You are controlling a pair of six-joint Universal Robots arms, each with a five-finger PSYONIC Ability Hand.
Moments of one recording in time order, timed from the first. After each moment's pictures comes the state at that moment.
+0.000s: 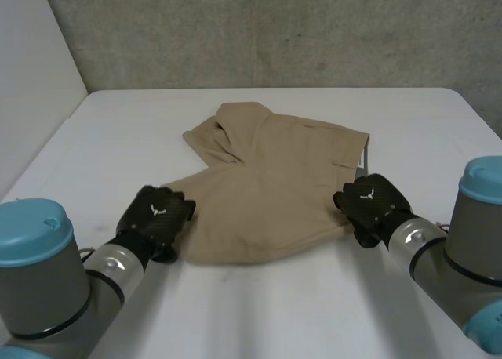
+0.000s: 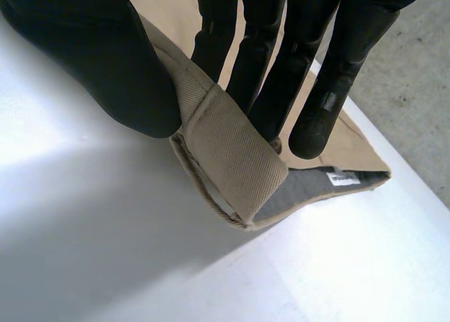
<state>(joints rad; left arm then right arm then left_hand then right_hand) 4.27 -1.82 -1.95 3.45 -1.49 3.60 1.93 -1.22 1.77 -0.15 1.36 2.55 0.60 0.60 0.60 0.59 0.41 0.97 1.17 1.18 1.19 0.96</state>
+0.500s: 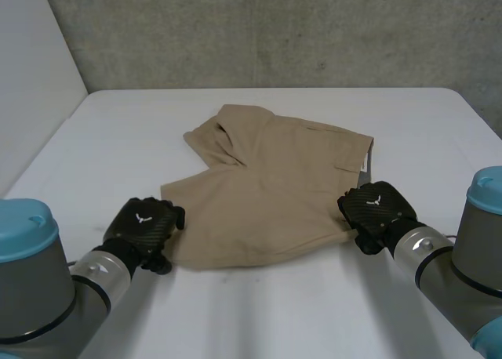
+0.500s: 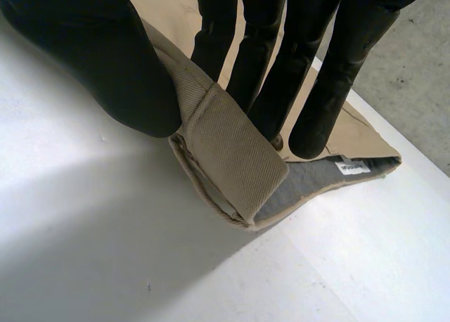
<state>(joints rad) 4.31 -1.79 -1.99 3.39 -1.49 3.46 1.91 -1.25 1.83 -0.18 1.36 2.64 0.57 0.57 0.57 0.57 0.38 0.97 1.17 1.19 1.19 0.96</state>
